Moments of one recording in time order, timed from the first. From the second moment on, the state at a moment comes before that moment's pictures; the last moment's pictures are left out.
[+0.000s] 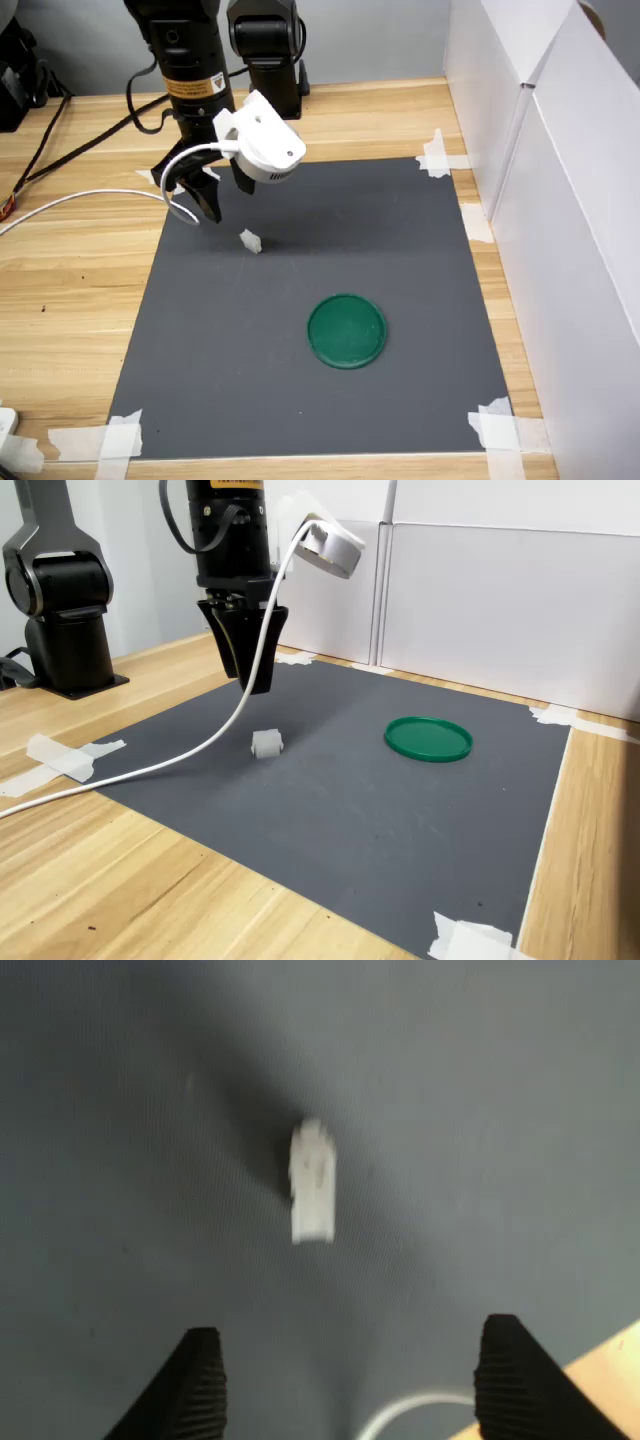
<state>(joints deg) -2.2 87.8 -61.7 2.5 54.8 -59.0</state>
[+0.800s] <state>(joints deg) -2.2 89.8 -63.2 8.6 54.4 -62.1</state>
